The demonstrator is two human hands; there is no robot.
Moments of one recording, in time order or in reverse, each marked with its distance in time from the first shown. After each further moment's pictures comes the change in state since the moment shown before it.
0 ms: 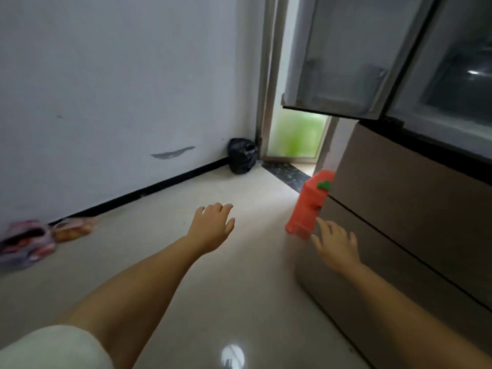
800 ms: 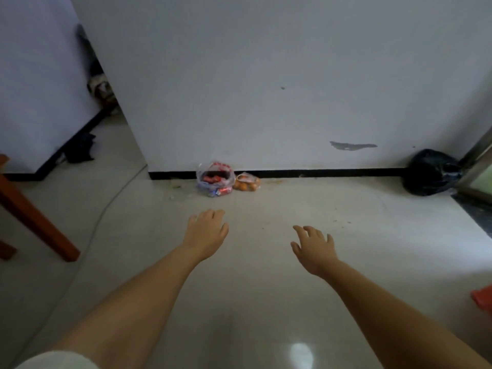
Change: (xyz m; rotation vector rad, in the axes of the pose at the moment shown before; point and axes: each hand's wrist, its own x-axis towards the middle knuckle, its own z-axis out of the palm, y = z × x) left_hand -0.342 -0.462 -0.050 0.024 0.048 -0.796; right_hand -0.134 -0.576 0.130 -0.112 -0.343 -0.796
